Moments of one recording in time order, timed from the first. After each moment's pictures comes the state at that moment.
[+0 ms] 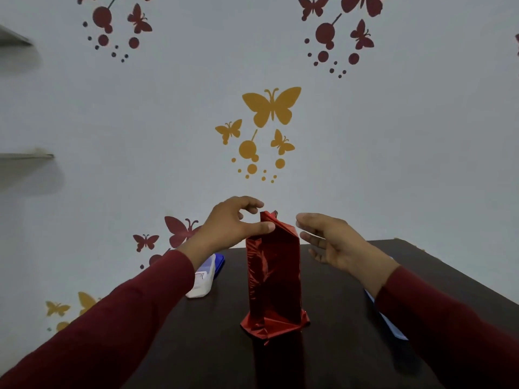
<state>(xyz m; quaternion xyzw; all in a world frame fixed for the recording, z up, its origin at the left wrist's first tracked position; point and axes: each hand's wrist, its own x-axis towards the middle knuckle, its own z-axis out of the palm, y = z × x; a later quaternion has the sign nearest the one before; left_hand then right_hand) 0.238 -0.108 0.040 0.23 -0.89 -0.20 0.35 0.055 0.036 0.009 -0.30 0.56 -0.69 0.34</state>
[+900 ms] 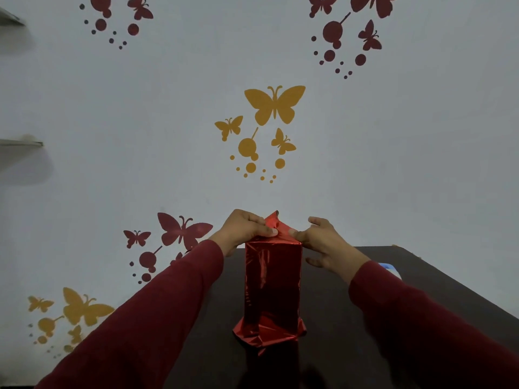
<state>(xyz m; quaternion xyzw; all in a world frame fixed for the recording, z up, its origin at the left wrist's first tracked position) 0.170 -0.167 0.011 0.28 -0.78 -0.47 0.31 0.034 -0.018 -0.004 -0.30 0.62 -0.66 0.31</state>
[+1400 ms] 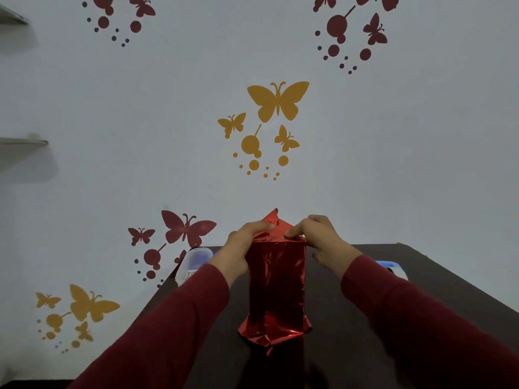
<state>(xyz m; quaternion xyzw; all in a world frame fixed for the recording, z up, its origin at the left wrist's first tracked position) 0.175 -0.139 -0.015 0.30 -0.54 -0.71 0.33 0.034 -0.039 -0.003 -0.29 0.64 -0.66 0.28</state>
